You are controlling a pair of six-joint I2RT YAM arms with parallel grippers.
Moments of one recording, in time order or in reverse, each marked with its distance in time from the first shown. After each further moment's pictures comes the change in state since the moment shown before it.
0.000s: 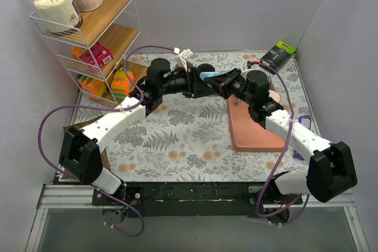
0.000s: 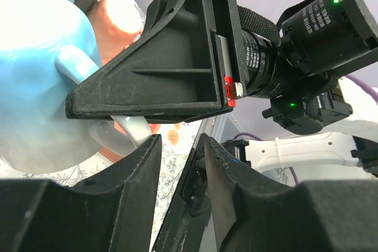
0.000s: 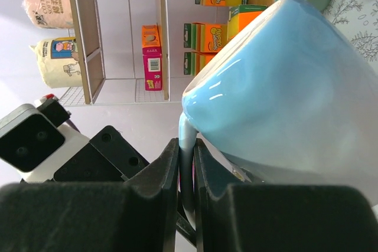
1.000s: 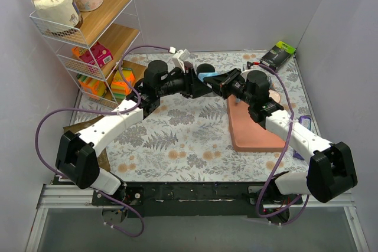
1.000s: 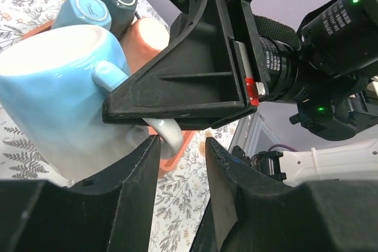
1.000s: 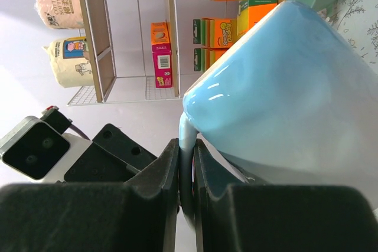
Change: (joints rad) left arm -0.011 -0.056 -0.035 -0.014 -0.109 0.136; right arm 0.001 -0.001 -0.002 0.005 -0.010 0.049
